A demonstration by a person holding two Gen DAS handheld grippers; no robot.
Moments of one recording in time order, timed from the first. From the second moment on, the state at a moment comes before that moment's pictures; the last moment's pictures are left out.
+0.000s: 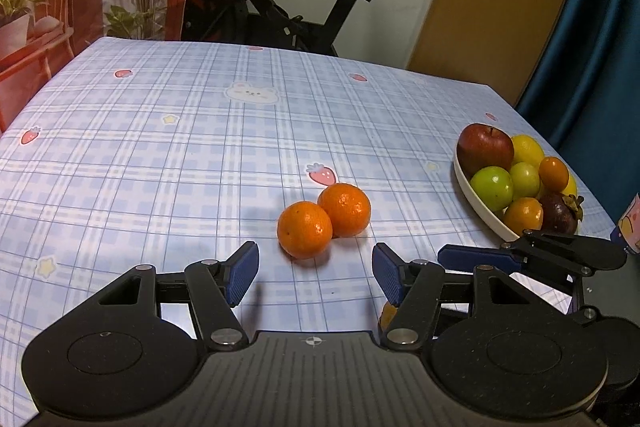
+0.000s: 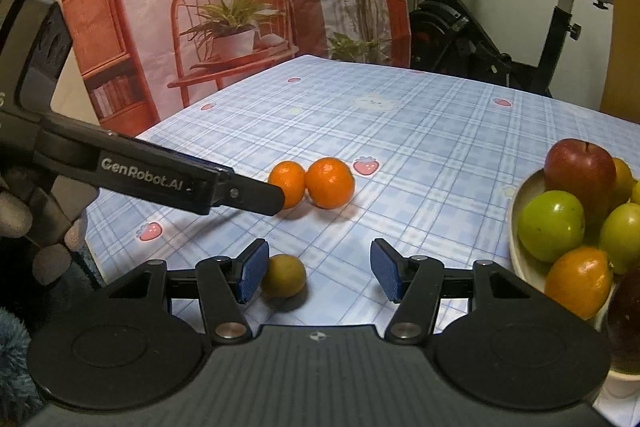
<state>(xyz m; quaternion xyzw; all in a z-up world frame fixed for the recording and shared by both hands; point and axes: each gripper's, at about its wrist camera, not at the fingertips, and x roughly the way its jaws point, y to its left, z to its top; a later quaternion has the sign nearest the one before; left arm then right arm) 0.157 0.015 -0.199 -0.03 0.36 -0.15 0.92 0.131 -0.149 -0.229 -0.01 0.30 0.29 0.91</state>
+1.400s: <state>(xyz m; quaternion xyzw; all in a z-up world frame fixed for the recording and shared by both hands) 0.161 0.017 -0.205 -0.04 0.38 -0.14 0.91 0.138 -0.151 -0.241 0.01 0.32 0.29 0.90</state>
